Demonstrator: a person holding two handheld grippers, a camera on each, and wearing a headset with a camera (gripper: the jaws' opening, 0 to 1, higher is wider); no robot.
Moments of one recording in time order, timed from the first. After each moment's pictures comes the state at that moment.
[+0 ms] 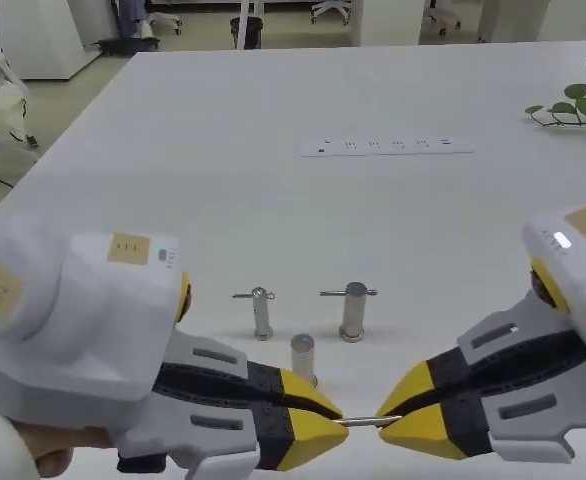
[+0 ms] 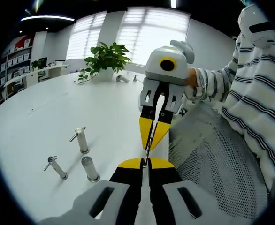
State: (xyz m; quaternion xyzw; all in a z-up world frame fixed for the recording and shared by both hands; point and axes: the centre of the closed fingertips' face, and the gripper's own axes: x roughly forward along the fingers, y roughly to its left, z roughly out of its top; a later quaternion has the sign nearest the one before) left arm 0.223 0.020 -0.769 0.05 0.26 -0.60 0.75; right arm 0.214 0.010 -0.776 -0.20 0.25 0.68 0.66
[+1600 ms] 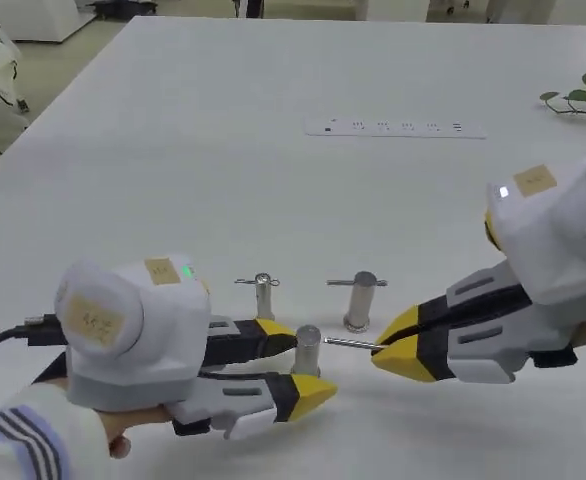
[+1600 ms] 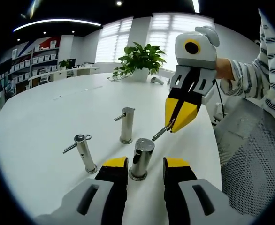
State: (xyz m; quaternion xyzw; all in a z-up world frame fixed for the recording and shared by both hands) left arm 0.303 0.040 -0.835 0.03 0.24 -0.49 0.84; right arm 0.286 0.009 -0.807 -0.19 0.33 0.60 0.71
